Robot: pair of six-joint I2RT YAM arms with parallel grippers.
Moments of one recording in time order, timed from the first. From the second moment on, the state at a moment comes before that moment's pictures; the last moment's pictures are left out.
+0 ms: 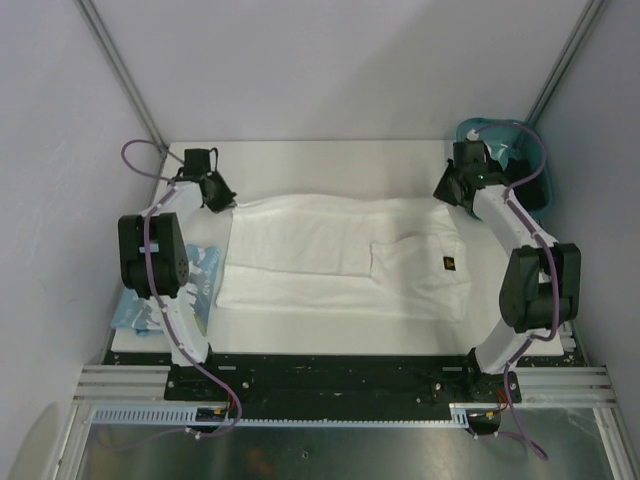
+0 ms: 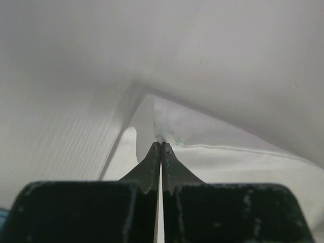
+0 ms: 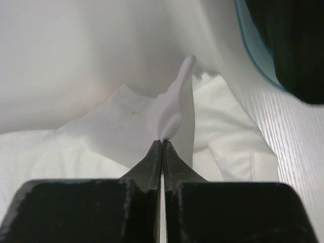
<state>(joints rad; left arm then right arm) 0.05 1.97 1.44 -0.37 0.09 -0.56 0.10 1.71 1.38 -0.44 0.10 0.49</state>
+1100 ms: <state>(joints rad) 0.05 1.75 1.15 -0.35 -0.02 -0.55 0.12 1.34 0.97 -0.44 0.11 0.54</state>
